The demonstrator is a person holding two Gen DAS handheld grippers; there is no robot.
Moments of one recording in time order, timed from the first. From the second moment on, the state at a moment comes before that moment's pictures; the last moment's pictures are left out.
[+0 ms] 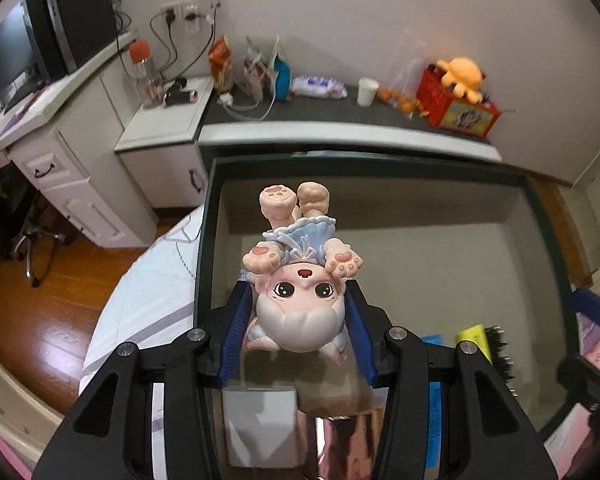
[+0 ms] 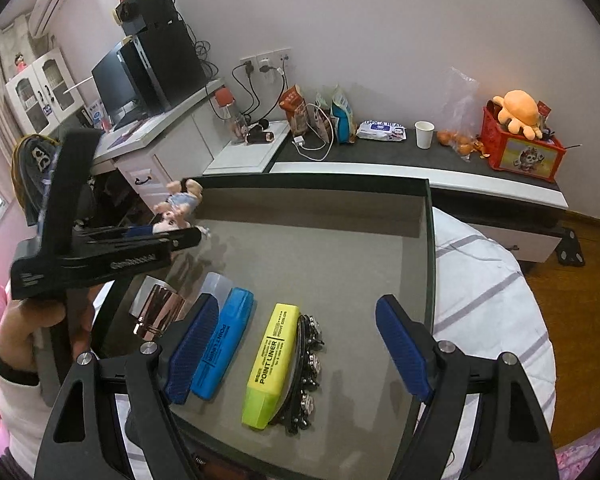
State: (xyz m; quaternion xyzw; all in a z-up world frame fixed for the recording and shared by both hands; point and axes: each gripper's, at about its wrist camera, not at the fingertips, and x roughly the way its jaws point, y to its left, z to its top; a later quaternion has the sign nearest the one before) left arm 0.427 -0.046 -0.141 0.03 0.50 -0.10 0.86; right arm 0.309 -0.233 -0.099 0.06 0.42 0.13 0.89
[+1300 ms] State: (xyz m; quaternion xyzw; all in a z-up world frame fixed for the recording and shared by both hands) left arm 0.202 -0.010 -0.078 0.07 0.37 -0.16 0.91; right arm 0.193 -0.240 -0.071 0.07 0.41 0.10 0.90
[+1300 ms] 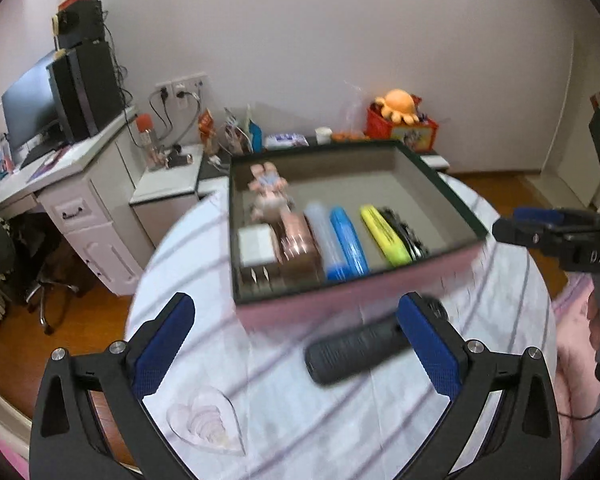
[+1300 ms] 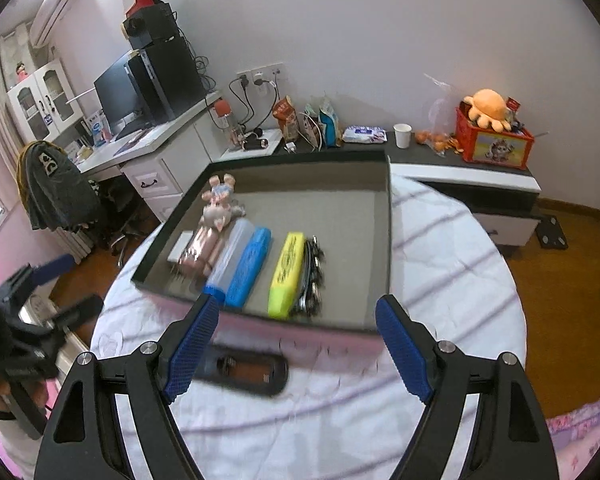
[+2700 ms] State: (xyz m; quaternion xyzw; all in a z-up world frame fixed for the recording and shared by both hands) left arm 0.166 -0.113 -0.179 0.14 0.50 -0.30 0.80; right arm 0.155 -0.252 -0.128 0.09 0.47 0.07 0.88
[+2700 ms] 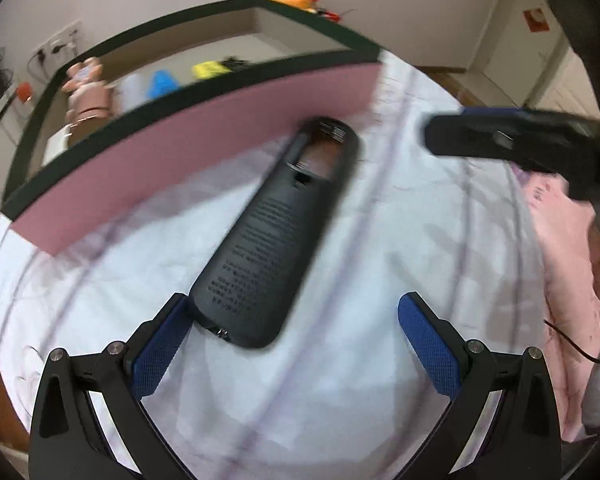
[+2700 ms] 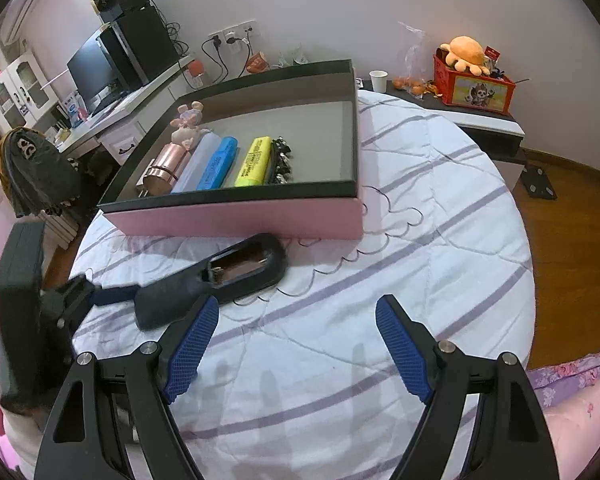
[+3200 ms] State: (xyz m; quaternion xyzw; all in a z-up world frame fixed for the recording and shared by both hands) left arm 0.108 -0.104 -0.159 0.15 0.46 -0.22 0.85; right arm 0.135 -0.248 -0.147 0.15 0.47 0.09 0.86
